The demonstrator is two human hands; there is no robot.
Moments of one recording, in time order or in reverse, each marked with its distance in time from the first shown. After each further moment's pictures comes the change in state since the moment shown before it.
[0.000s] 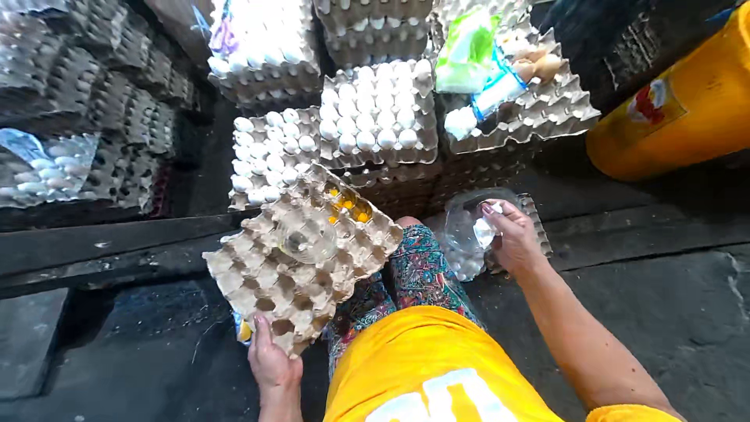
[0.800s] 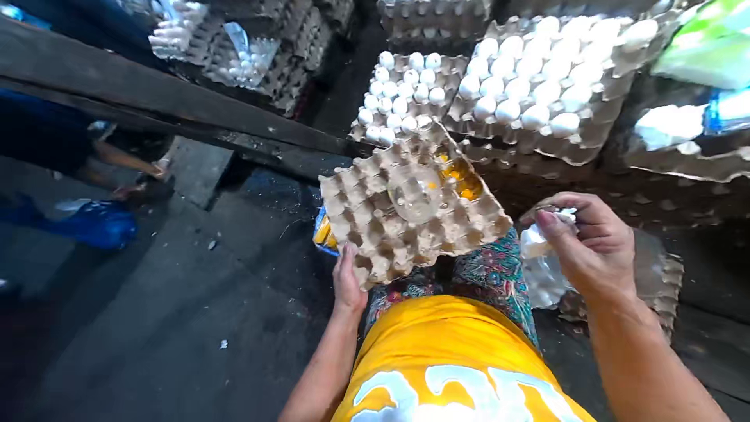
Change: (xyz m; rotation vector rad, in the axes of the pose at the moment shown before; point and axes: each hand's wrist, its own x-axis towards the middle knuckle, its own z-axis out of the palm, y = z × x) left_hand -0.016 -0.008 0.000 -0.068 0.157 -0.116; right_hand 0.014 -0.018 0.082 -0.226 -0.697 -0.481
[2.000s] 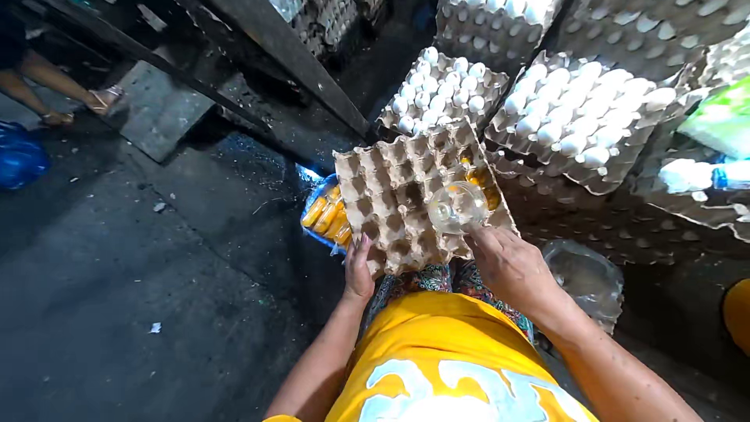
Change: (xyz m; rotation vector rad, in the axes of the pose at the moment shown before) left_hand 0.025 -0.031 -0.049 -0.108 -0.097 0.079; right_hand -0.005 -0.027 0.128 -0.938 -0.449 -0.320
